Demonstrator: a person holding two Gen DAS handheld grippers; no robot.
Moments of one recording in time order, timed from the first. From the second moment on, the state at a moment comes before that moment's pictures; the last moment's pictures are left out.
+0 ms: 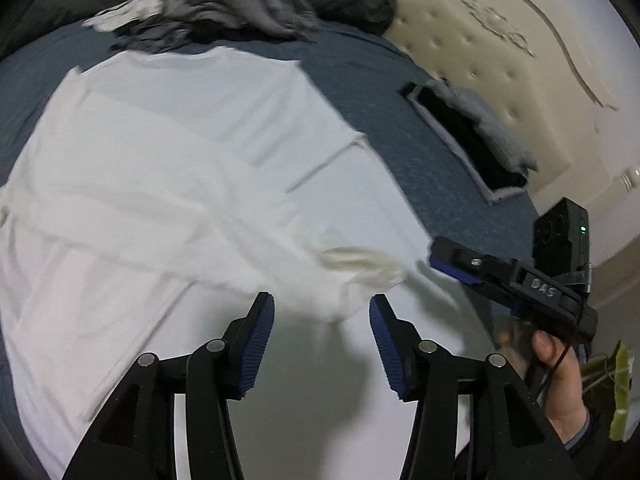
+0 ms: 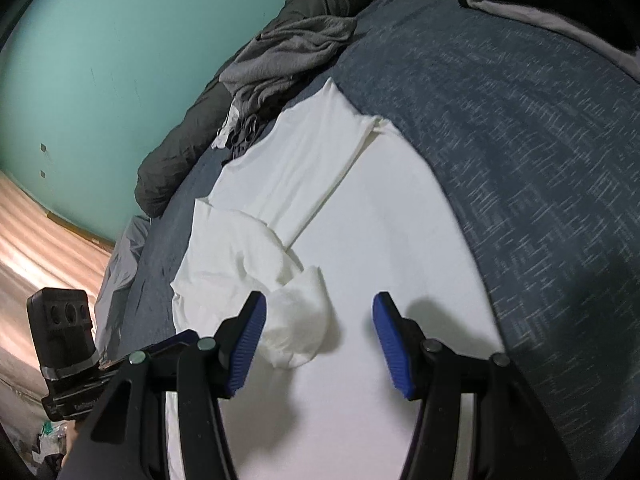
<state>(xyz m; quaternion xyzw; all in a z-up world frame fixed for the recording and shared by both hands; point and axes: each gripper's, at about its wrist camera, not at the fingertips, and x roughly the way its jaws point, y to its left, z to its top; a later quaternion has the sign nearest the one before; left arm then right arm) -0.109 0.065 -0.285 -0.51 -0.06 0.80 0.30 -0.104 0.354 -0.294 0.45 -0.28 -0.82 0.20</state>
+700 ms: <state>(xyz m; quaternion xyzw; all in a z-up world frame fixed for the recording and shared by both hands) -0.106 -0.051 -0.319 -0.47 -0.11 0.86 0.18 -0.126 0.261 -0.284 0.54 -0.03 -0.82 0.21</state>
